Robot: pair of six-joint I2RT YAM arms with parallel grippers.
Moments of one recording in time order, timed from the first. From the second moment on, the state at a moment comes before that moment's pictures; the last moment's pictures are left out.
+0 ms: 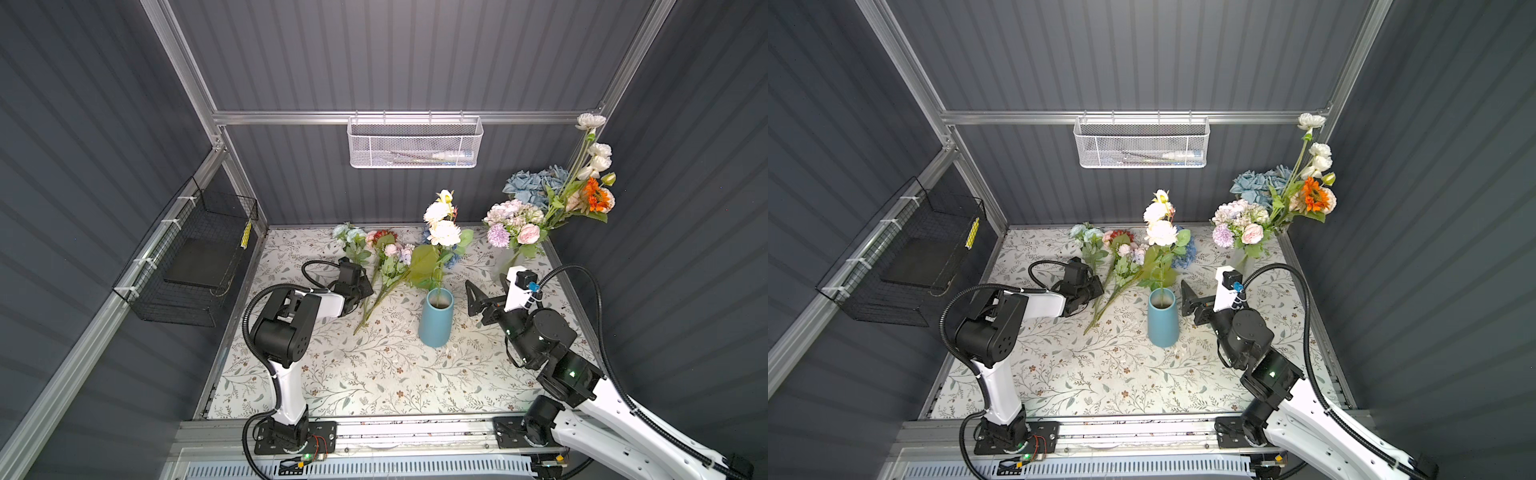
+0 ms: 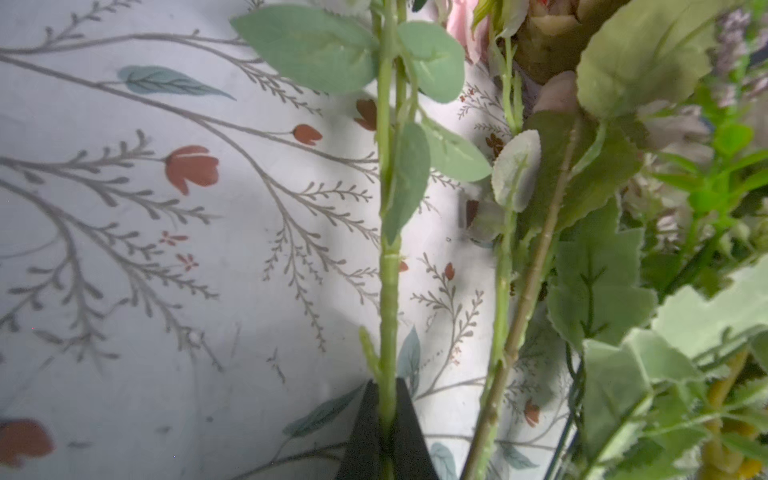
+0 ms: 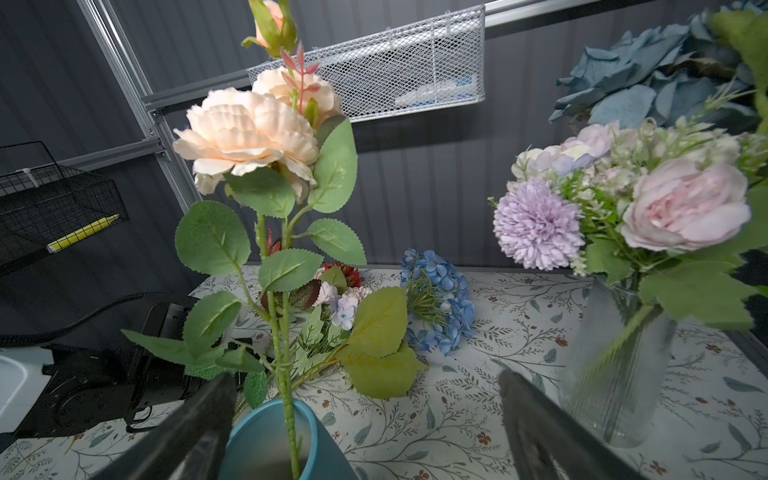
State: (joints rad) left arm -0.37 1.93 0.97 0.24 -0.01 -0.65; right arm 0.75 0.64 0.60 0.05 0.44 0.17
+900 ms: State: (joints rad) left arm -0.37 1.18 0.76 0.30 -0.05 -0.62; right arm 0.75 0.68 0.65 0.07 0.37 0.17
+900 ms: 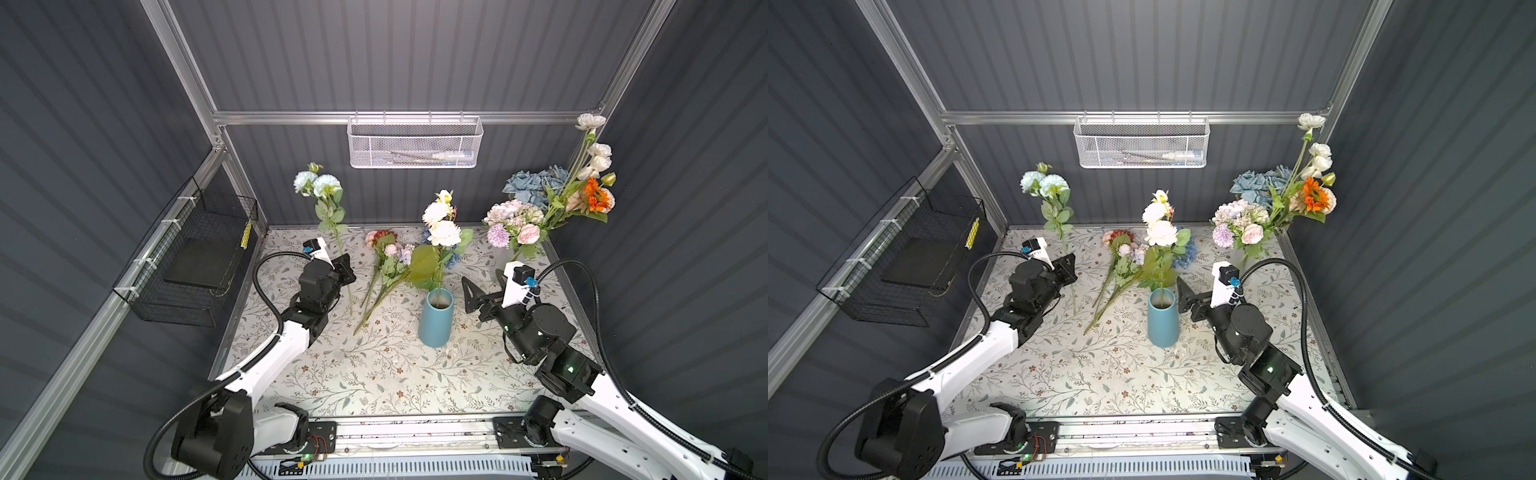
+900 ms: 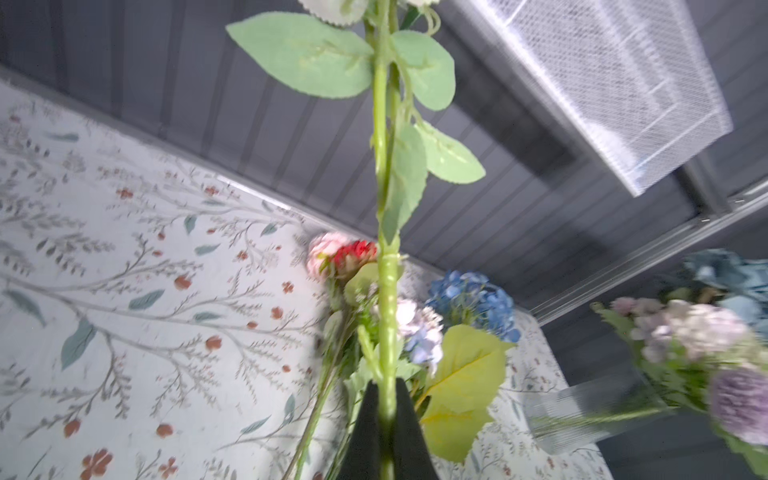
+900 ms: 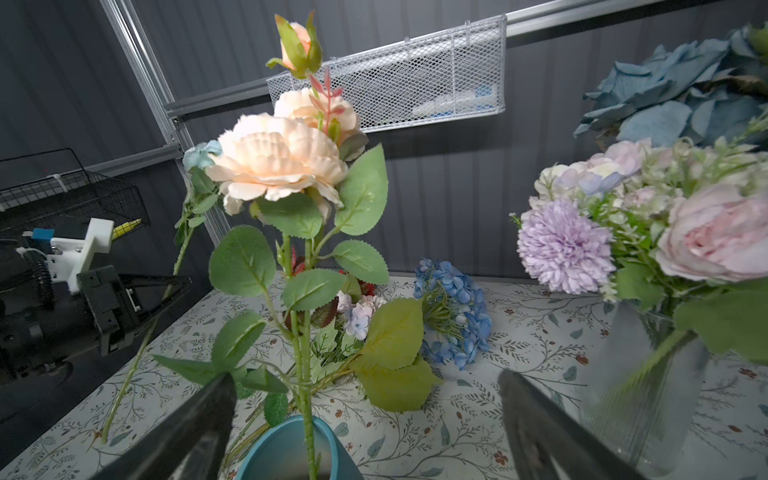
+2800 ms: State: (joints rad) left arm -0.94 1.19 0.87 0.57 0.36 -0.32; right arm 0.78 0.91 0.94 0.16 -0.18 0.34
